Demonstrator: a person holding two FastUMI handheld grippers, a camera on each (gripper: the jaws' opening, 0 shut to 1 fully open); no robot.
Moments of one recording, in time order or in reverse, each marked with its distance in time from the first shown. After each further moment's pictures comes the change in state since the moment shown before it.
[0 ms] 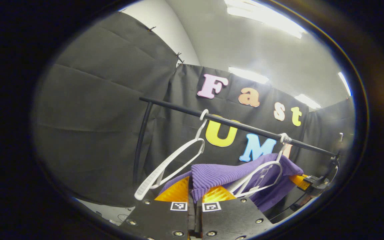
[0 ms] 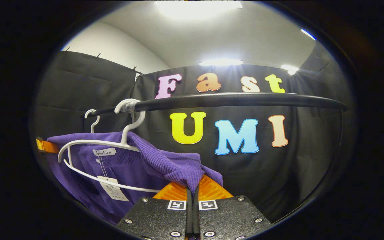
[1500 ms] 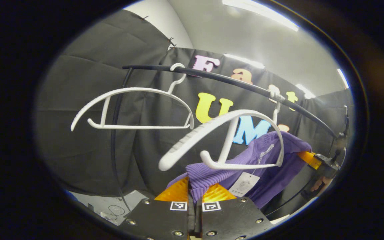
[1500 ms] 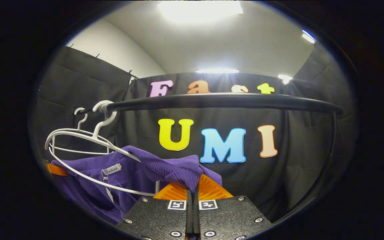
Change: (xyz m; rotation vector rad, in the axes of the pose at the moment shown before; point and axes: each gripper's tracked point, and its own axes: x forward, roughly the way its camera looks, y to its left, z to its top) left arm 0.030 -0.089 -0.111 0.008 0.109 -0.018; right arm 0.001 -0.086 0.007 -0.070 -0.105 -0.052
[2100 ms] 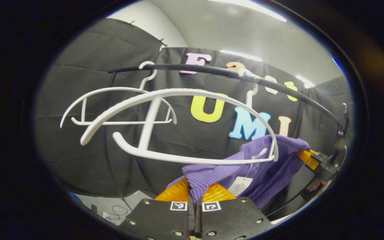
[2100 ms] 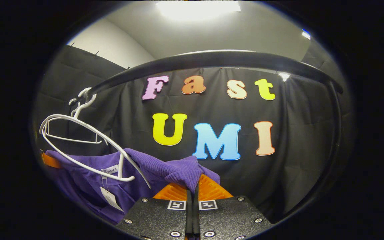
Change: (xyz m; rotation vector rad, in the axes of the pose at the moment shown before) left arm 0.005 -0.079 -0.030 0.073 0.024 0.028; right arm 0.016 -0.060 -0.053 0.007 0.052 0.020
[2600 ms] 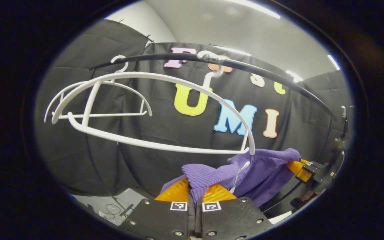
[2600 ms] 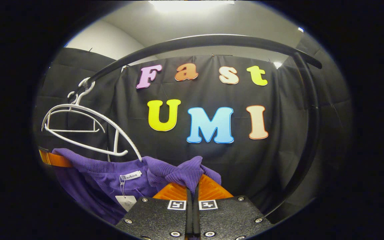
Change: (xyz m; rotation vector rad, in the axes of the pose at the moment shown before) left arm 0.004 -0.063 -0.029 0.002 0.054 -0.116; right arm -0.039 -0.025 -0.044 0.044 0.106 -0.049
